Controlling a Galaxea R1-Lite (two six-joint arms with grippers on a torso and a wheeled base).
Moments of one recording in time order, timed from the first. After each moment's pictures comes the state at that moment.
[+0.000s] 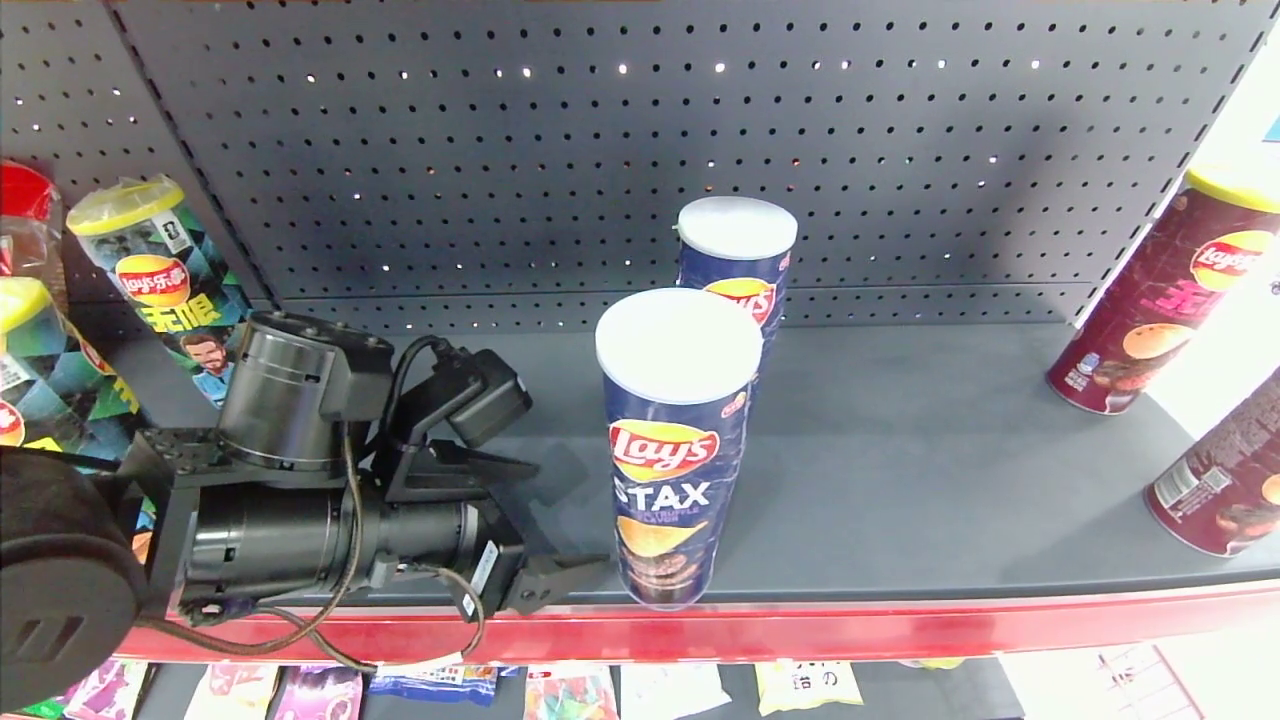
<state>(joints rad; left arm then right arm) -0.60 1.57 -0.76 -0.22 -0.27 0.16 0.13 0.09 -0.11 0.18 -0.14 0.08</state>
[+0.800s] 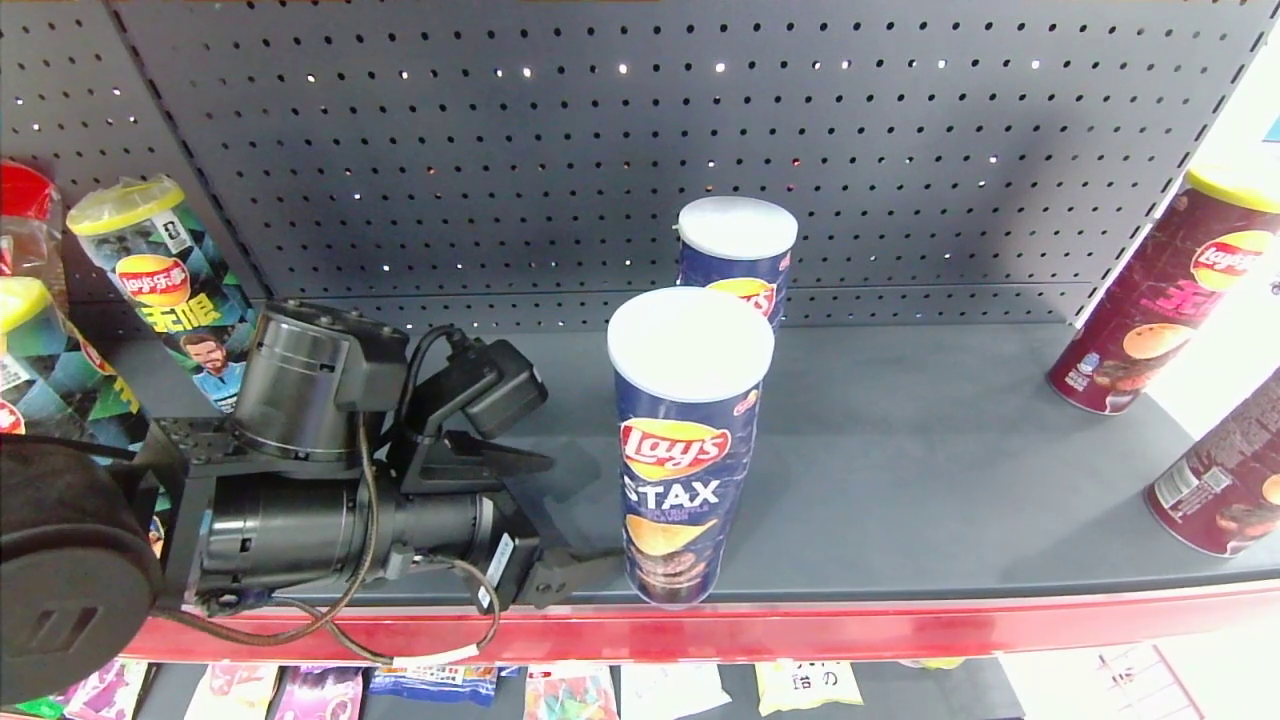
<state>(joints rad) -0.62 1.59 -0.79 -0.23 -0.27 0.16 0.13 0.10 -0.11 0.18 -0.14 0.08</state>
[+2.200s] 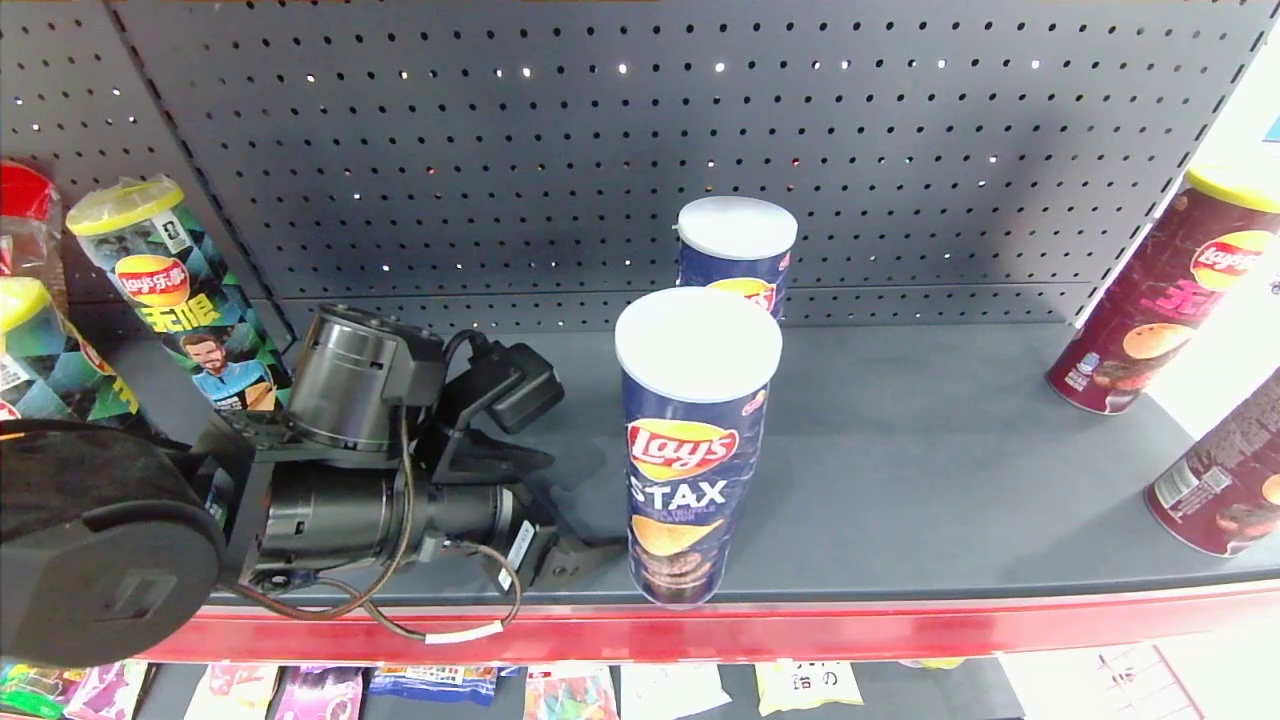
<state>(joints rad) -0.61 1.65 -0.82 -0.23 -0.23 0.16 0.13 0.10 -0.11 0.18 -0.14 0.08</state>
